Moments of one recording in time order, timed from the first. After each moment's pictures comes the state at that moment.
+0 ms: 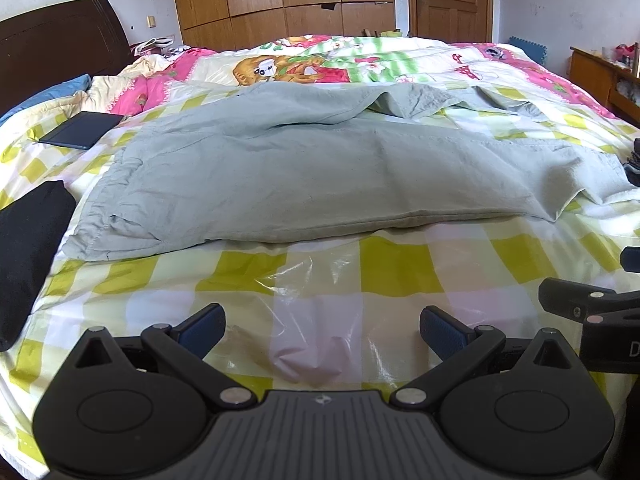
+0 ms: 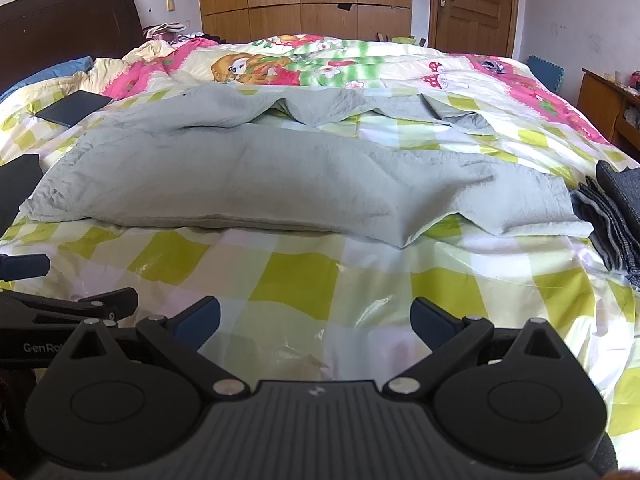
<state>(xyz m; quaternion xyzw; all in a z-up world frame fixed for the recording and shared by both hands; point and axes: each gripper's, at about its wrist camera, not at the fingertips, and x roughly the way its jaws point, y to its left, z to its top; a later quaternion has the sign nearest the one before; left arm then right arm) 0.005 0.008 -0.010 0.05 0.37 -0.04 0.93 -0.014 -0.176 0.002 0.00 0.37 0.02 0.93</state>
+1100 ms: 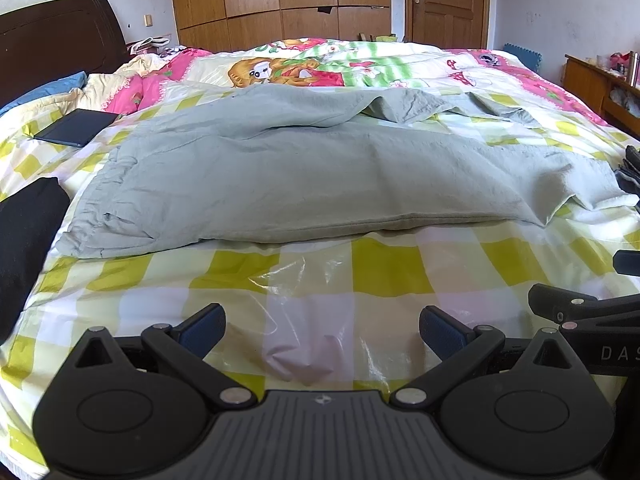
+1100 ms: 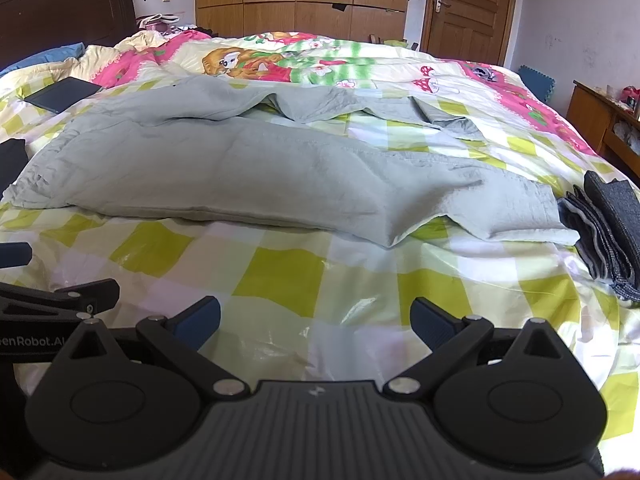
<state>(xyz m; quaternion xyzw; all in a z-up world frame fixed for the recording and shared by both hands) 0.002 0.008 -0.008 0.04 0.37 -0.05 0.93 -0.013 -0.172 0.000 -0.03 0.37 0.00 0.93</state>
